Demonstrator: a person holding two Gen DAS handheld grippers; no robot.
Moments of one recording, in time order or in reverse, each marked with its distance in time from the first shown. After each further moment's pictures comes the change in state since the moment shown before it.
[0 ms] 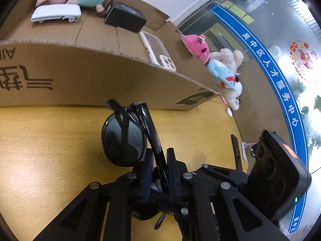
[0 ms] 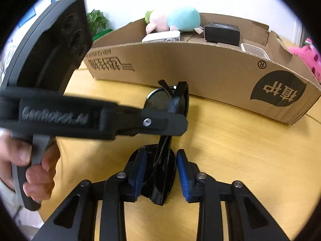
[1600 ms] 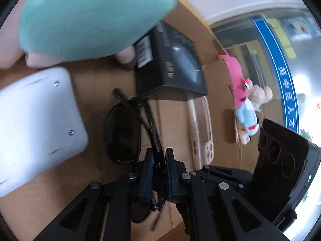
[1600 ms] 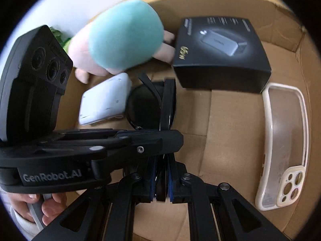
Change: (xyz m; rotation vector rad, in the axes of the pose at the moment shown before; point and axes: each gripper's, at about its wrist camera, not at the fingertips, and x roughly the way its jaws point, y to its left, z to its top) left arm 0.068 0.119 0.242 -0.218 0.236 -0.003; right arm 0.121 -0.080 0.217 0.286 0.301 0.005
